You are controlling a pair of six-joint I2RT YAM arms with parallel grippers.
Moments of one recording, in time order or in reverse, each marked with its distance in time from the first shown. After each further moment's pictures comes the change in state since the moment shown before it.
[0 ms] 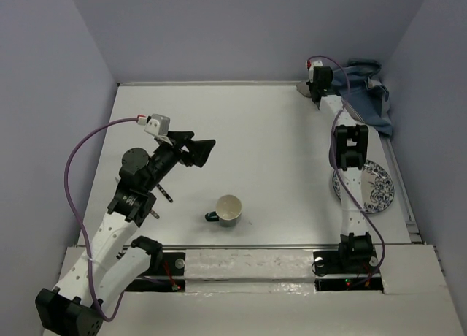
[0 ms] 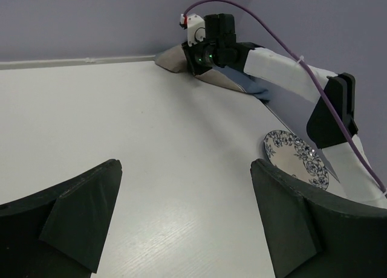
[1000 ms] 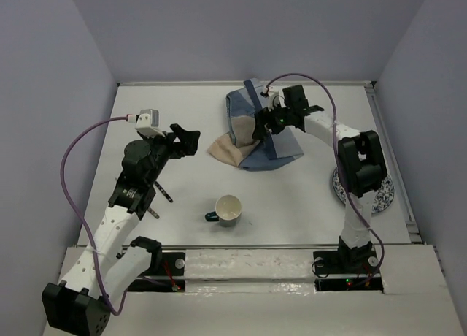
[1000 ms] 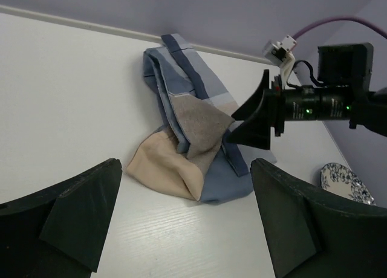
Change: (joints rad) left arm 0.089 0.056 0.010 -0.092 -0.189 -0.047; right arm 0.274 -0.664 -0.859 0.029 -0.893 0.189
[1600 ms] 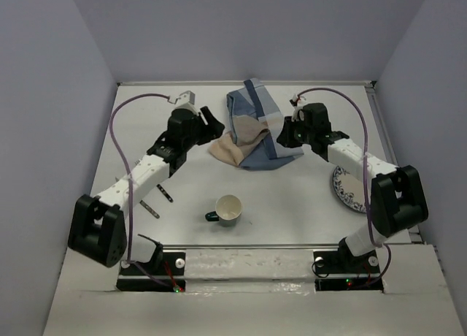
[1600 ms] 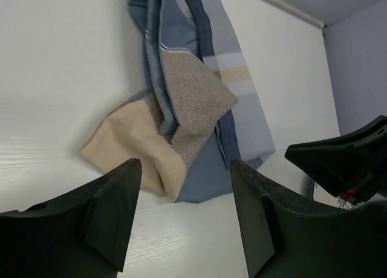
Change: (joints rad) left arm -0.082 0.480 0.225 -0.031 -0.071 -0.202; right arm 0.010 -0.460 -0.476 0.185 0.257 0.359
